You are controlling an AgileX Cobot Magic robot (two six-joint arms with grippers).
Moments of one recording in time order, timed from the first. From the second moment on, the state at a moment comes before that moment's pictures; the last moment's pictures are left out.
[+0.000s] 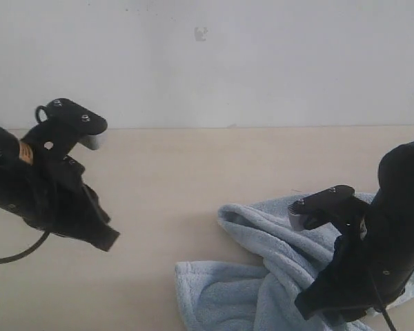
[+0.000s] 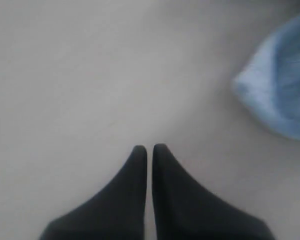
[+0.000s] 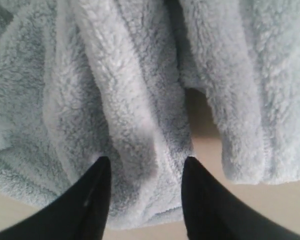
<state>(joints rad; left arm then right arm) -0.48 1.44 -0.89 -0.08 0.60 0.24 0.48 1.57 -0.76 0.04 0.71 0.01</state>
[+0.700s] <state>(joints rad) -0.60 1.62 -0.76 -1.49 0.92 1.63 0.48 1.60 -0.76 0.01 0.65 -0.08</state>
